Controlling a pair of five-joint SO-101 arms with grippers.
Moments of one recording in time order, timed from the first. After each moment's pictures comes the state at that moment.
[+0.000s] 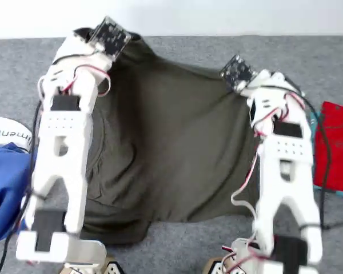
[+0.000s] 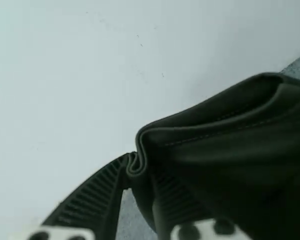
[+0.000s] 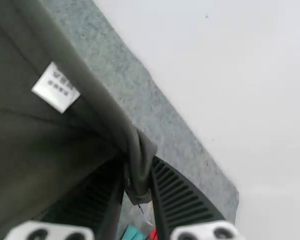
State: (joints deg) left arm -3.0 2.6 3.7 23.4 -32.9; right arm 5.9 -11.7 23.6 21.6 56.6
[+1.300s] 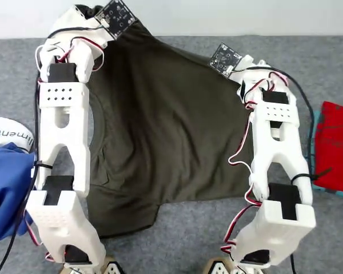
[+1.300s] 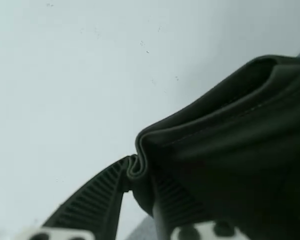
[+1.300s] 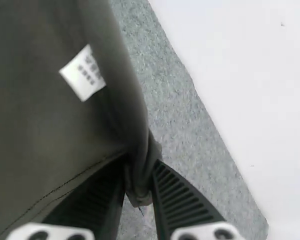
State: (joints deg) left arm -4.6 20.1 -26.4 37.8 -45.9; right arm 3.5 12.5 2.5 28.7 61.8
